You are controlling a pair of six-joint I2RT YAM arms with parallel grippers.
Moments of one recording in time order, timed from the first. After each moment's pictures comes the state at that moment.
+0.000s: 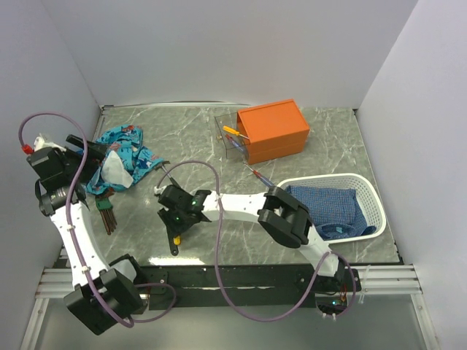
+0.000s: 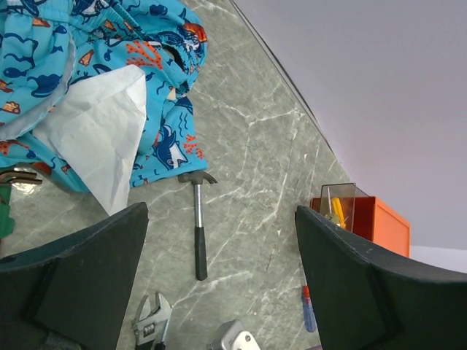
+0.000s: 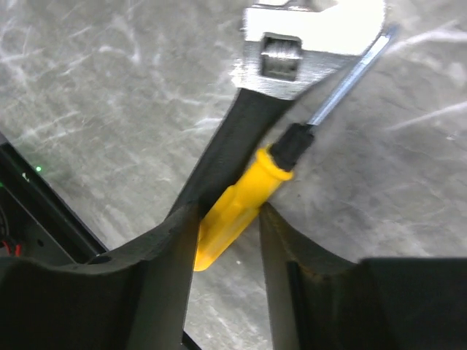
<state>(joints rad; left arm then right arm) 0.58 0.96 0.95 -0.40 0.41 -0.67 1.19 2.21 1.68 -0.45 -0.07 0.45</state>
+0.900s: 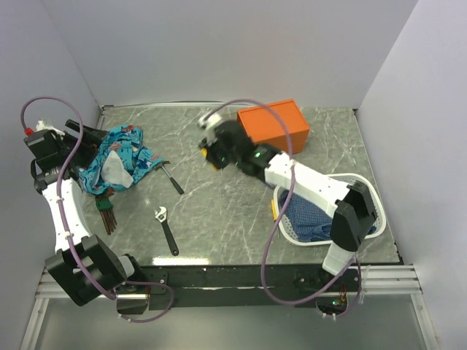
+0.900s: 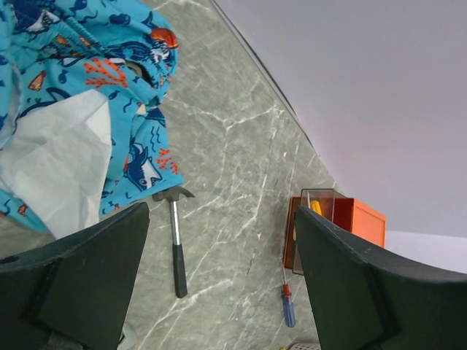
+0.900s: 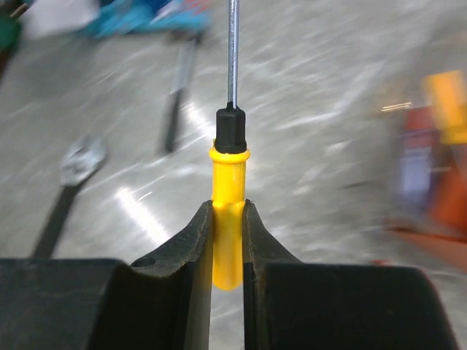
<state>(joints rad) 0.56 1.21 1.08 -0.32 0.50 -0.71 0.89 1.71 1.50 -0.37 0.04 0.06</state>
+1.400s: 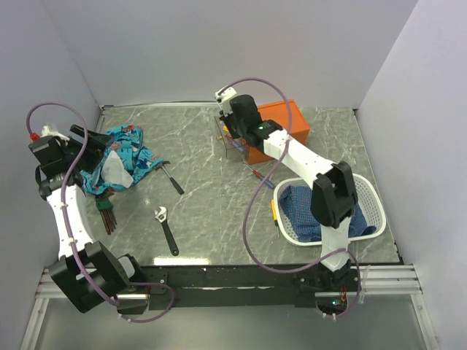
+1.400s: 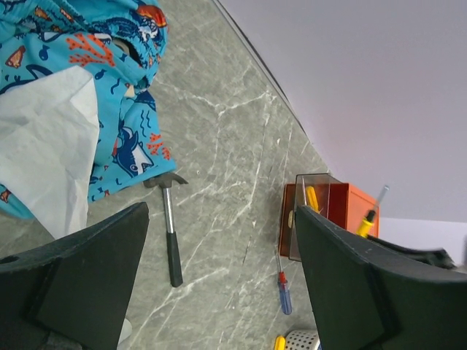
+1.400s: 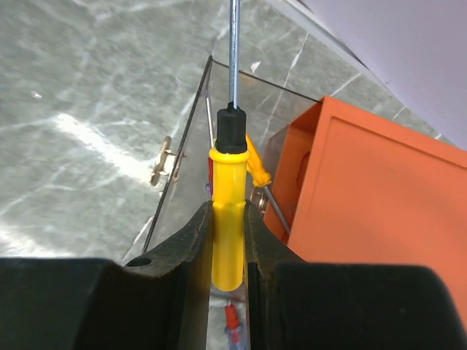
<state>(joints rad) 0.55 1.16 1.00 -0.28 0.54 -0.72 0.63 1.93 1.74 -0.32 0.16 -0.15</state>
